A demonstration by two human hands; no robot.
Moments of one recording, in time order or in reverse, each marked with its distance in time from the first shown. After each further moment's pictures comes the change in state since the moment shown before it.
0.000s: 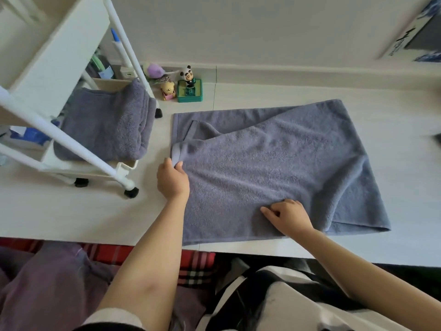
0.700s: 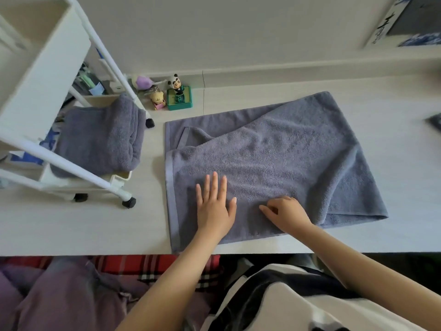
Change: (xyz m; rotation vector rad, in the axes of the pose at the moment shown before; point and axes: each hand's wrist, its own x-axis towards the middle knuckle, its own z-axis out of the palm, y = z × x) left_hand -0.111 0.014 0.014 0.359 -0.370 0.706; right_hand -0.007 -0.003 -0.012 0.121 0.005 0.030
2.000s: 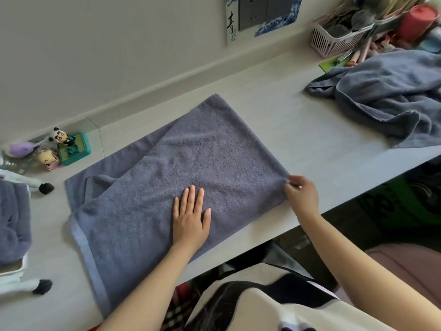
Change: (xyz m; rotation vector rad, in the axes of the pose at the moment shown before) left_hand 0.034 0.122 0.031 0.134 -0.144 0.350; right_hand -0.081 0.166 -0.076 0.871 0.617 0.863
